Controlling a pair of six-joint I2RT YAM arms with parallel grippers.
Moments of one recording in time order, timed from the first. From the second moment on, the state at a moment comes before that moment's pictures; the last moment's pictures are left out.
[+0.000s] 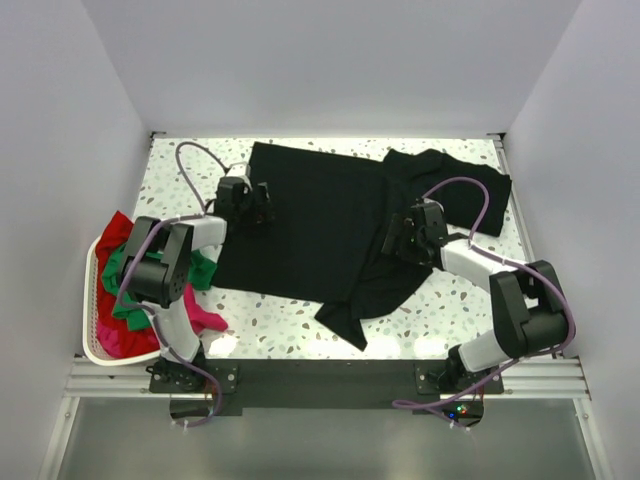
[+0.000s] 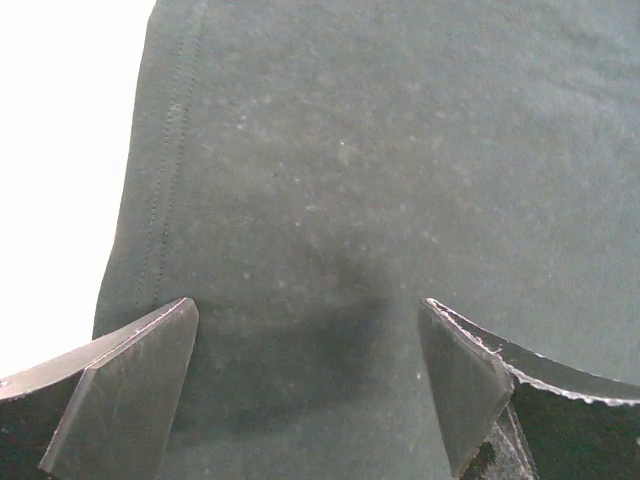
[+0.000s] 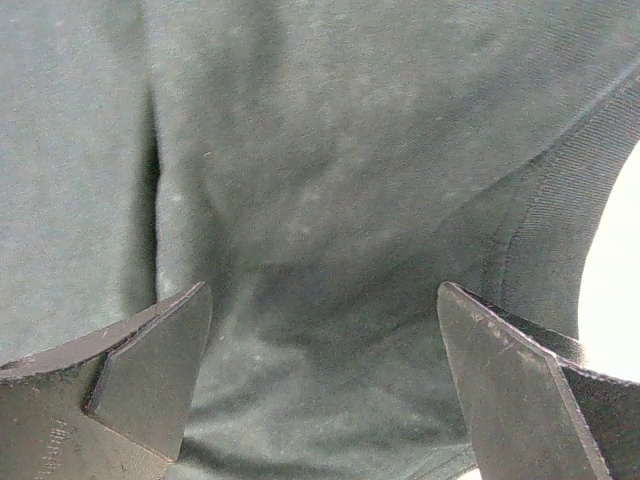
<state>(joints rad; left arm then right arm) -0.21 1.84 0.93 0.26 -0.03 -0.34 0.28 1.49 0.73 -0.16 0.05 0.55</state>
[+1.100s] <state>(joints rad) -0.20 2.08 1.27 0.22 -0.03 -0.33 0.08 1.61 0.89 -0.29 0.12 0.55</state>
